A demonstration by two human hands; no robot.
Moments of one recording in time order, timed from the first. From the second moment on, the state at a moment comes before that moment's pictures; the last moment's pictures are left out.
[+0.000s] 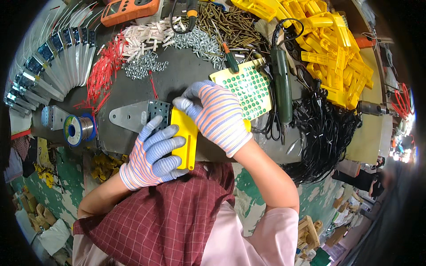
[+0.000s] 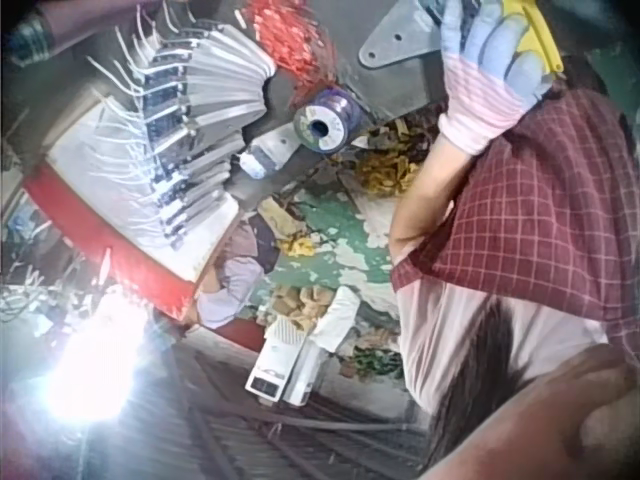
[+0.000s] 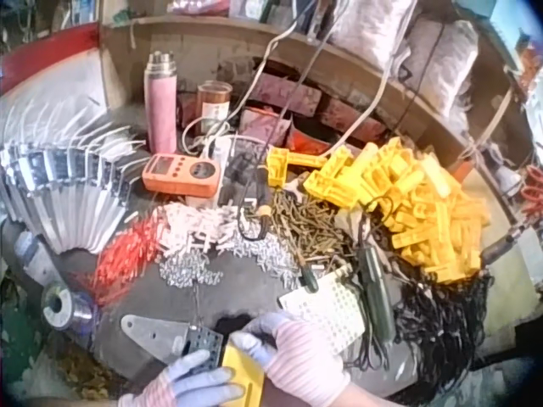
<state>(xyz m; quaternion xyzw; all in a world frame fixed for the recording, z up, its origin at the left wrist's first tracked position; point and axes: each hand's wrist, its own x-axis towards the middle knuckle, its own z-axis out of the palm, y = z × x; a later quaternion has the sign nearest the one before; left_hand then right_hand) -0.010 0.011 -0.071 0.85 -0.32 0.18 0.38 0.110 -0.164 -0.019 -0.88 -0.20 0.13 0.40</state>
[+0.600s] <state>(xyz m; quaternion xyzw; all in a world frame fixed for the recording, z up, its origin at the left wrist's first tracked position) 0.073 0.023 -0.026 0.90 -0.15 0.19 0.36 0.197 -0.181 -0.041 -0.94 -0.33 -0.10 0.01</state>
